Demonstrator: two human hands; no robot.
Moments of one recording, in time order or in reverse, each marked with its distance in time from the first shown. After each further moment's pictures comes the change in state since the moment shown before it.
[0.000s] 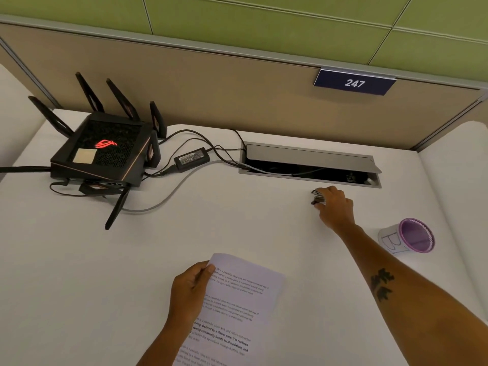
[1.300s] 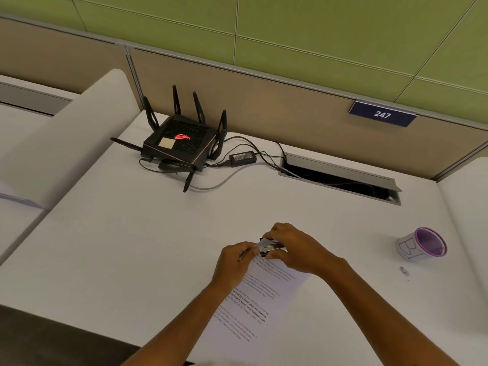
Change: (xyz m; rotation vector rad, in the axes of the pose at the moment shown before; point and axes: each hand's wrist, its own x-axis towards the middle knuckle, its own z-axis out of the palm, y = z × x) left_hand -0.051 -0.007 -0.032 0.088 -0.126 0.311; right_hand -0.229 -0.202 -0.062 0.131 -0.374 -0.732
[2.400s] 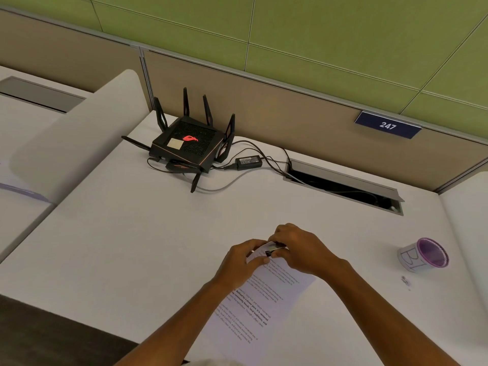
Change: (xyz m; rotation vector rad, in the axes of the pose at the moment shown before) left_hand 0.000 0.007 -0.011 -0.016 -0.137 0.061; right_hand 0.003 -0.017 -0.010 -0.180 0.065 -0.047
